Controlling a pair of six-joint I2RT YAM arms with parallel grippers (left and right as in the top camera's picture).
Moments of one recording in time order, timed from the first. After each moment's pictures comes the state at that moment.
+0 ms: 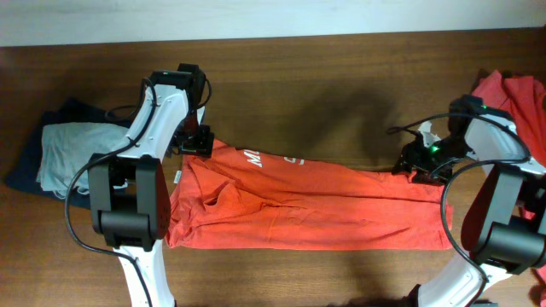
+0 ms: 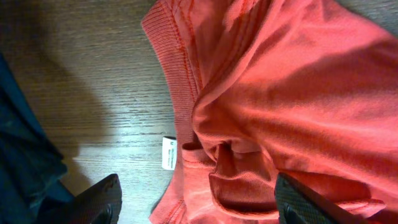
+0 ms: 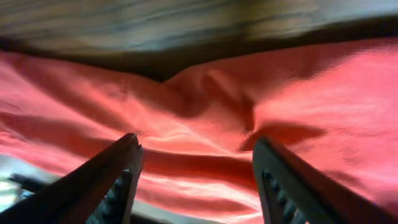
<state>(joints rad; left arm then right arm) -0.15 2.16 1.76 -1.28 -0.14 -0.06 -0.31 1.93 1.32 -1.07 -0.33 -0.06</state>
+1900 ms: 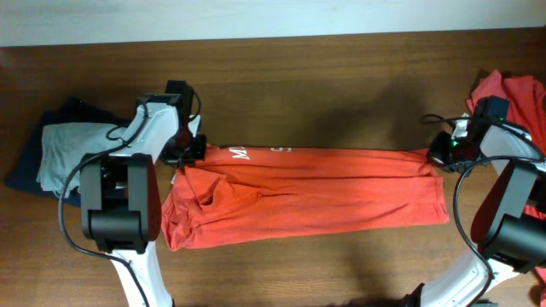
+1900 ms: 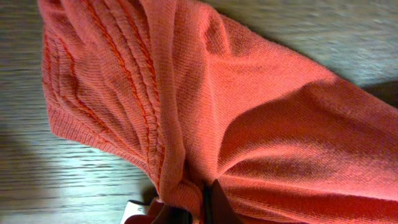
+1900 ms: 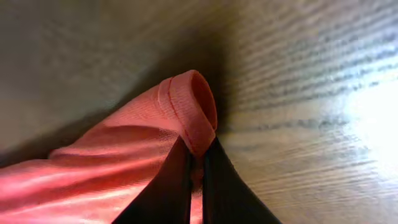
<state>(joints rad) -0.08 2.14 1.53 -1.00 -0.01 -0.05 -0.44 1.98 1.27 -0.70 -0.23 0.17</state>
